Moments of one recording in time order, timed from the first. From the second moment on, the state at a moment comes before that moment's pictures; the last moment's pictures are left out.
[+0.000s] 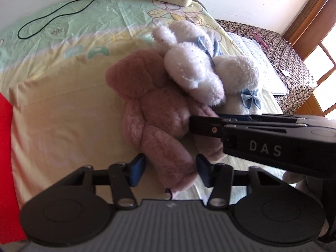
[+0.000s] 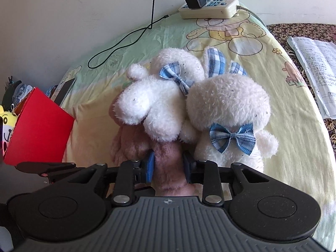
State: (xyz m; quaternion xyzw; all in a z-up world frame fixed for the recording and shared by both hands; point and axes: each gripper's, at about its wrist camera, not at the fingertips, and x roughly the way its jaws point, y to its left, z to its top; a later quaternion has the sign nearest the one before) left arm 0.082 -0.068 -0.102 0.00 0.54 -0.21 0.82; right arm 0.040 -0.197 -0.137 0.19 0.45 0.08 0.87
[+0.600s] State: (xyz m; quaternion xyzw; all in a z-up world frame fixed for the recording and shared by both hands) left arm 0.008 -0.027 -0.074 0.05 0.51 -0.23 0.82; right arm -0.016 -0.158 -0.119 0.17 0.47 0.14 0.86
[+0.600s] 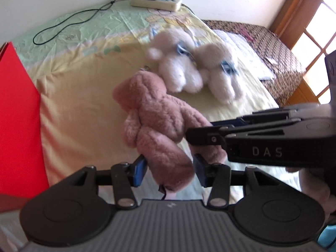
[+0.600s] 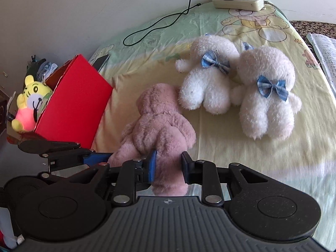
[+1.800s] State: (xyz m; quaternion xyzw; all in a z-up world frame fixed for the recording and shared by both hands) left arm -0.052 0.046 -0.074 0.01 0.52 -0.20 0.83; right arm -0.023 -0.151 -0.140 0.37 0.50 0.18 0.76
